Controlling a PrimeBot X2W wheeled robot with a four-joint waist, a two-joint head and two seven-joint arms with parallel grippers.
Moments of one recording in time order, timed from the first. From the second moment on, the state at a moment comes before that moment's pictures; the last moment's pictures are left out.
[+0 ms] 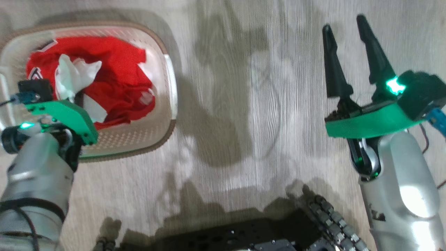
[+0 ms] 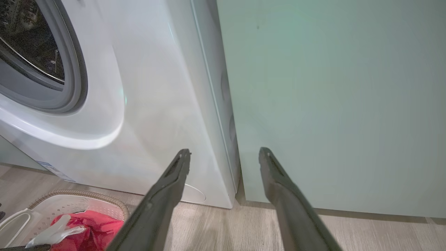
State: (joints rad) left arm -0.89 0.24 -0.29 1.28 -0.52 -0.13 -0.20; right arm -0.45 -0.05 0.10 0.07 0.23 0.13 -0.26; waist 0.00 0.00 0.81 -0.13
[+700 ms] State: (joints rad) left arm -0.56 0.22 -0.21 0.68 -0.45 -0.05 -0.25; right arm -0.32 -0.05 0.01 0.13 0.20 0.13 -0.24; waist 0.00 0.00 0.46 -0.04
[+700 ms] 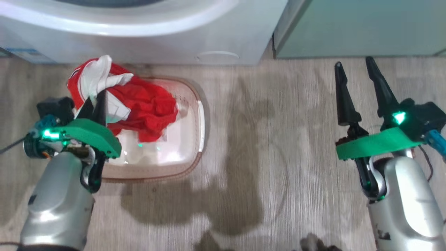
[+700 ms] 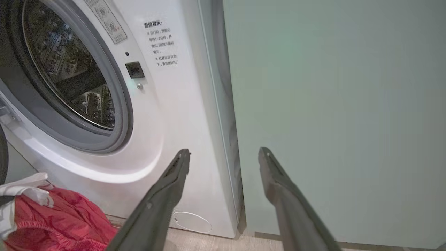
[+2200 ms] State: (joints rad) left arm 0.02 0.30 -0.25 -0.03 -0.40 0.15 -0.11; right arm 0.03 -0.05 -0.04 0.09 0.21 0.13 -0.14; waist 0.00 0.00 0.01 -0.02
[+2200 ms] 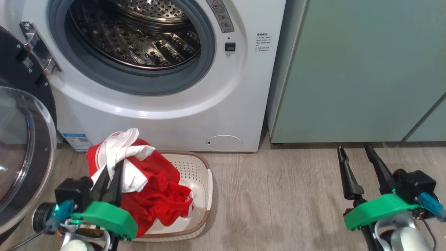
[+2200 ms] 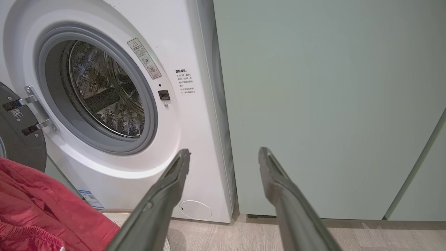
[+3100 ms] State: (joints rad) left arm 0.00 0.30 -0.26 -0.03 -0.39 0.16 -0.11; right arm 0.03 -0.05 -0.04 0.07 0.21 0.13 -0.14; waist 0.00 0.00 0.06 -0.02
